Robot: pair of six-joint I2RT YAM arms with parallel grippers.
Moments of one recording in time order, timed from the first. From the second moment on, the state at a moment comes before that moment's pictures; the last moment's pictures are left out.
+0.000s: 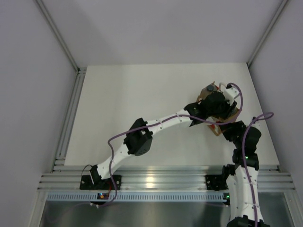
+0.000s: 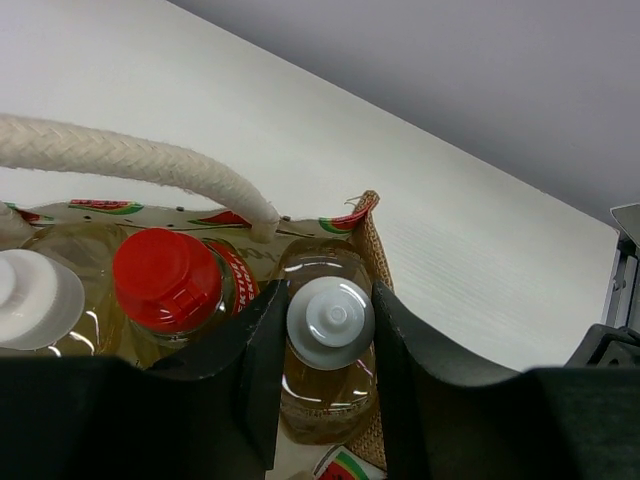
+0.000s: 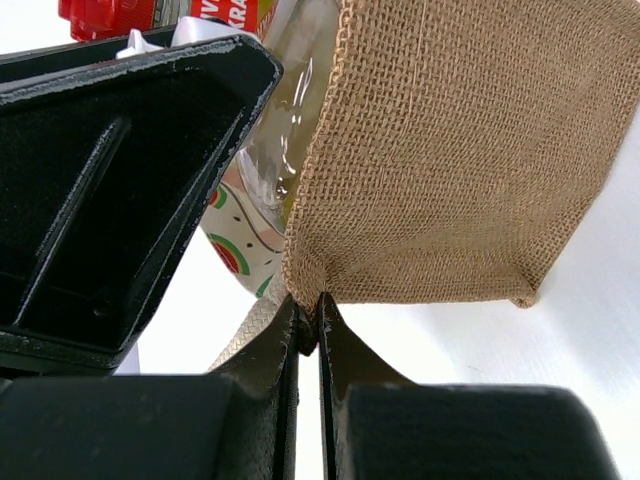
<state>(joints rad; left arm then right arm) -1.12 2.47 2.33 -0.10 0.02 -0.15 -0.26 0.43 0.26 -0.20 -0.32 0.90</state>
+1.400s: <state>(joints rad) -1.13 2.15 2.35 -0.18 -0.12 -0.14 -0.26 0.48 0.28 -0.19 -0.26 0.90</state>
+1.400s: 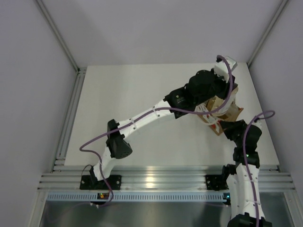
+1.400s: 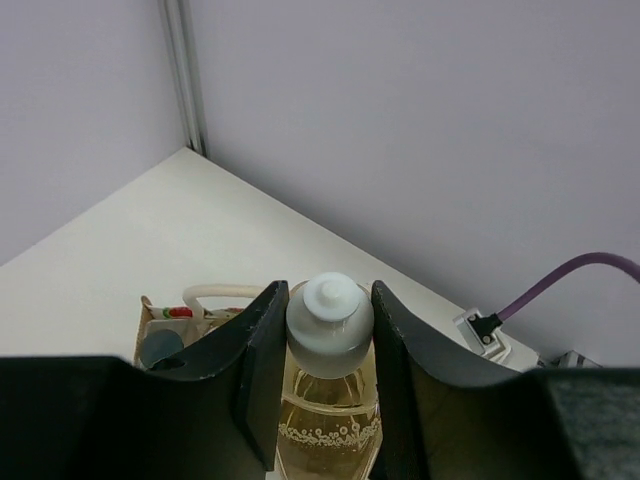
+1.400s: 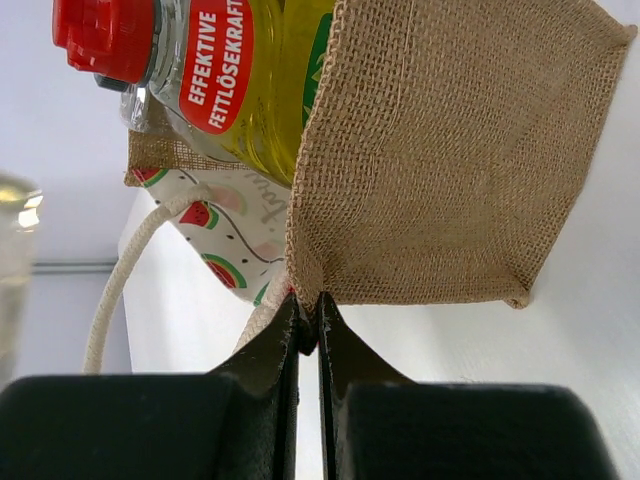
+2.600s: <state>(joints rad) -0.81 1.37 0.99 0.19 -0.54 -0.09 -0.26 0.52 0.33 -0.23 -0.24 0.88</state>
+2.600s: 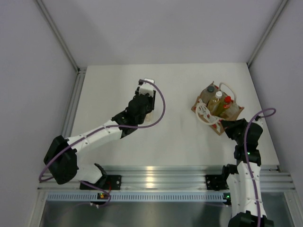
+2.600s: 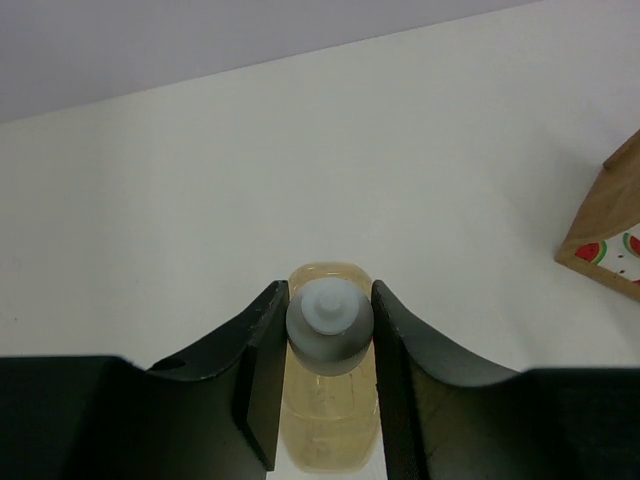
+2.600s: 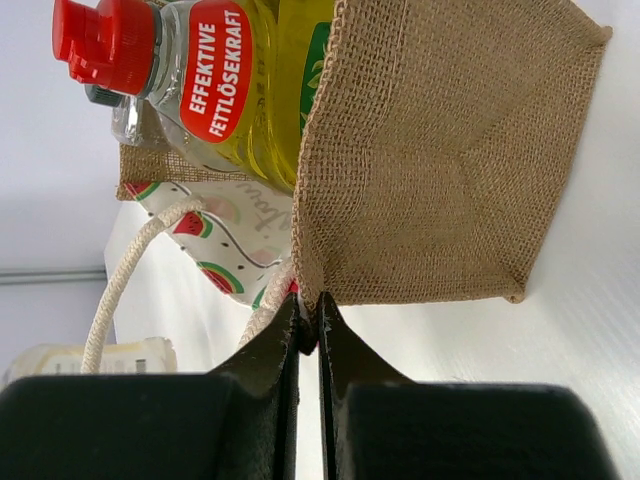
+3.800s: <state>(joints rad) -0.87 1.54 1.33 0.26 -0.30 -0.24 -0.26 0.50 0.33 -0.23 -0.24 0.88</state>
